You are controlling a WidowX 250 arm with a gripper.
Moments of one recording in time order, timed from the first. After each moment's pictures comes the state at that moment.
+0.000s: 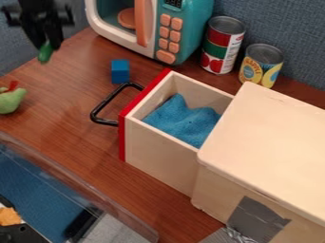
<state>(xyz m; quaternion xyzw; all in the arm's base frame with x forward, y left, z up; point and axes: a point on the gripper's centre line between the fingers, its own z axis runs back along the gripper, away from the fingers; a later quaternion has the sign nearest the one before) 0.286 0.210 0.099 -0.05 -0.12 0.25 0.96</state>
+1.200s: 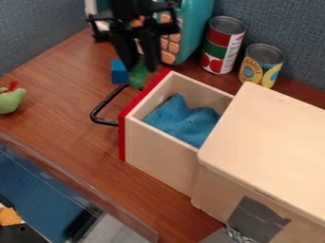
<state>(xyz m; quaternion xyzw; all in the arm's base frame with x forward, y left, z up) 0.271 0.013 0.138 -0.17 -0.05 0.16 0.97</state>
